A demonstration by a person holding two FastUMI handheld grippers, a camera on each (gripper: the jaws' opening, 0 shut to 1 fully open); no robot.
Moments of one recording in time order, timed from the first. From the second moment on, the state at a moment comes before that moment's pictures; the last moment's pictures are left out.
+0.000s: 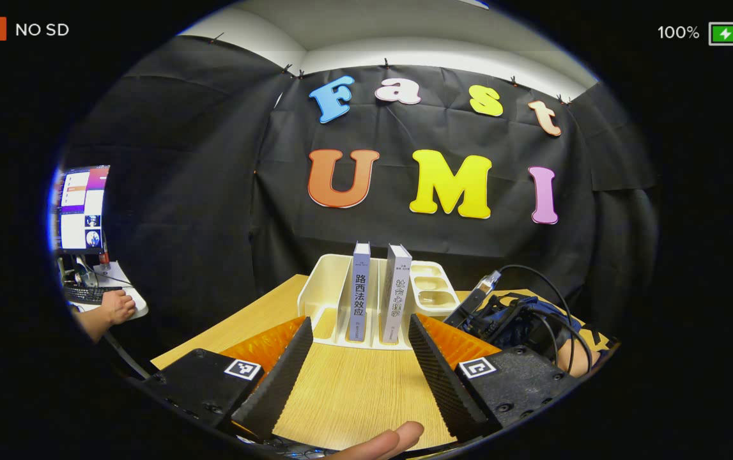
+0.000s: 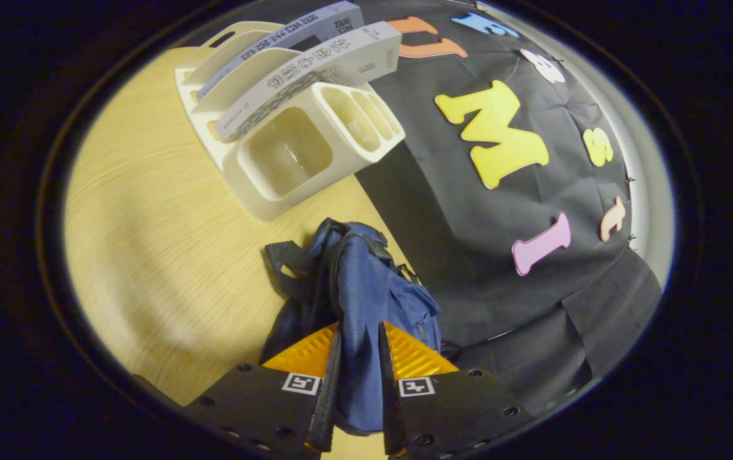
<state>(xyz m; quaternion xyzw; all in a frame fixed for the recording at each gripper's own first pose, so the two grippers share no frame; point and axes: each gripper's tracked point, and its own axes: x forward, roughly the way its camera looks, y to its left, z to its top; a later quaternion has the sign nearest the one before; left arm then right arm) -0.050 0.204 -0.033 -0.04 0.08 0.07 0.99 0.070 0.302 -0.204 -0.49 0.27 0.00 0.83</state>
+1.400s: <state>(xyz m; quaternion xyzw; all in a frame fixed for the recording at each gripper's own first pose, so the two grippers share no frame) -0.034 0.198 -0.052 -0.02 0.10 0.07 0.99 0.134 0.214 -0.116 -0.26 0.26 0.01 0.93</state>
